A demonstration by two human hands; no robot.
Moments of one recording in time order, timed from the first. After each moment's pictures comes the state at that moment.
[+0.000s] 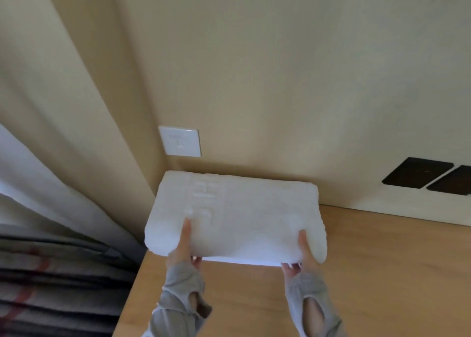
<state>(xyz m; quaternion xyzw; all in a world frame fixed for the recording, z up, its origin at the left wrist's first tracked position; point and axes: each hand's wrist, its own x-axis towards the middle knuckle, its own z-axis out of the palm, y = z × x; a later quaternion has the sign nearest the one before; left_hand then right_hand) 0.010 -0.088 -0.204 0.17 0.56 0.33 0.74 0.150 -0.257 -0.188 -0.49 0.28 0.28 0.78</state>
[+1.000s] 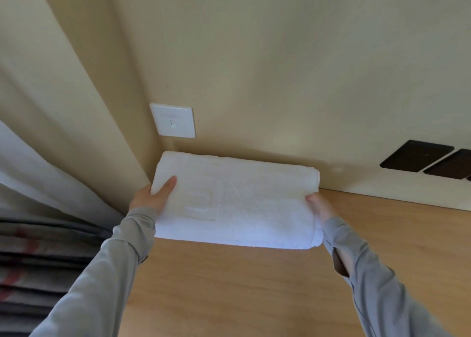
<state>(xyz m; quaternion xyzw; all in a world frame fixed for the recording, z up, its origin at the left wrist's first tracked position) -0.002 0.008 -0.182 0.62 0.60 0.09 0.50 0.244 -0.254 -0.184 -0.78 0.07 0.37 0.50</state>
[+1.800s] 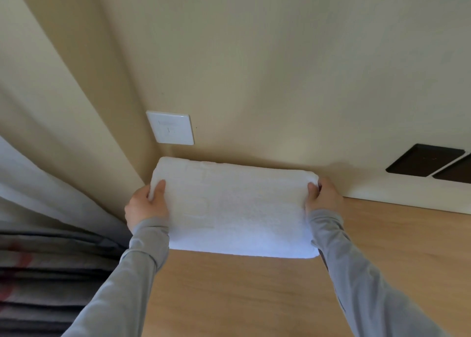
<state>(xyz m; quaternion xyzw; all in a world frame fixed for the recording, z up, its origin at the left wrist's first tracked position) 0.011 -0.009 -0.189 0.63 0.63 0.30 0.33 0.248 -0.232 -0.181 -0.95 -0.12 0.00 0.28</state>
